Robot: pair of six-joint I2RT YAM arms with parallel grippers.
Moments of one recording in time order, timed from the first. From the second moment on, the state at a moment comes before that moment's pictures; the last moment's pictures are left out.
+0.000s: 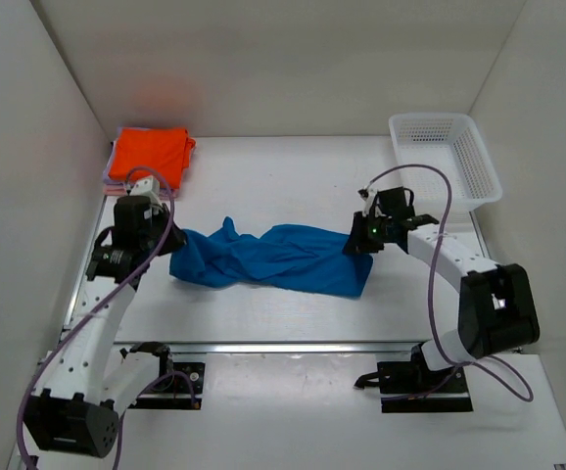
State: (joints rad) left arm -0.12 0.90 0.89 -0.64 0.04 -0.42; right arm 0.26 1.48 0.88 -0.36 -0.40 0.25
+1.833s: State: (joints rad) left arm -0.13 0.84 0.79 -0.63 0.06 -0.37; right arm 0.39 1.67 0.92 -0.28 -0.34 0.37
